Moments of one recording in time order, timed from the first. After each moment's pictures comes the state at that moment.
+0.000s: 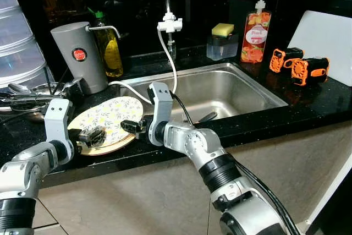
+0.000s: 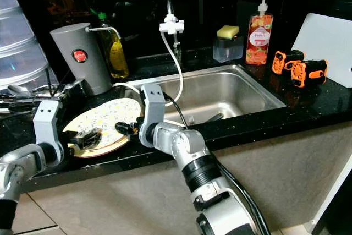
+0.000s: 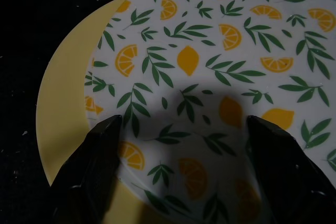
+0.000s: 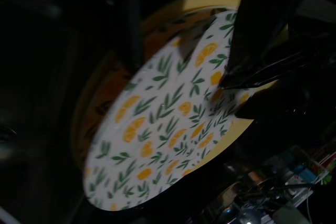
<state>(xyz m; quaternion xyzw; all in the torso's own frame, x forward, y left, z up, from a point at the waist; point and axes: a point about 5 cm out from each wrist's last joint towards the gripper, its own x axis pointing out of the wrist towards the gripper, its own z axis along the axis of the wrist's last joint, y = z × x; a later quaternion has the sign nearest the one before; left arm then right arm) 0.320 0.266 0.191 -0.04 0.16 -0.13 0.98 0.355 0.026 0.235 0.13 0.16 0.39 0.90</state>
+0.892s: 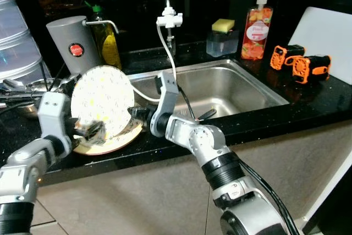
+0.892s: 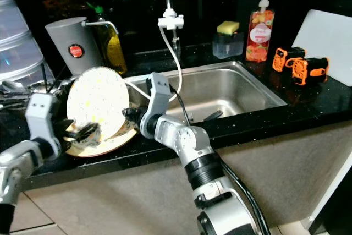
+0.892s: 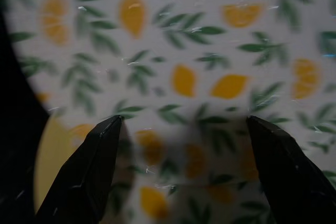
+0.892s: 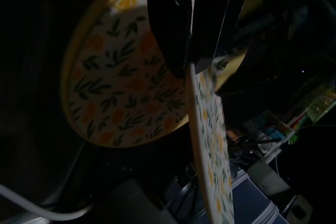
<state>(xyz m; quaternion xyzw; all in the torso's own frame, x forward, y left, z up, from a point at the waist) 0.320 0.251 0.221 0.03 0.03 -0.16 0.99 0.355 0.021 0.260 0.21 0.10 0.40 0.89</state>
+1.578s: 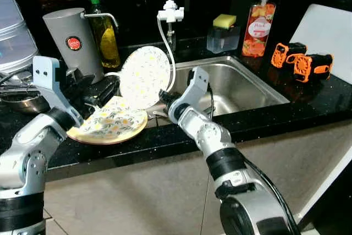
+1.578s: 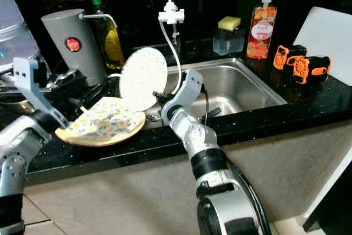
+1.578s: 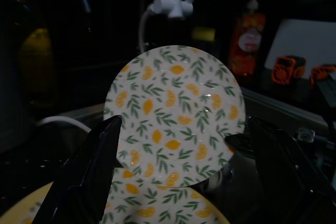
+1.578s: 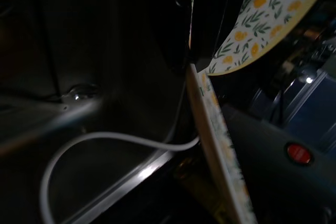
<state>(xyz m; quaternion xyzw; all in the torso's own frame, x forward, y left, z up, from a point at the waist) 0.303 0.225 0.298 -0.06 -0.16 -0.23 0.96 0.394 -0.022 0.260 0.32 0.05 0.20 0.93</state>
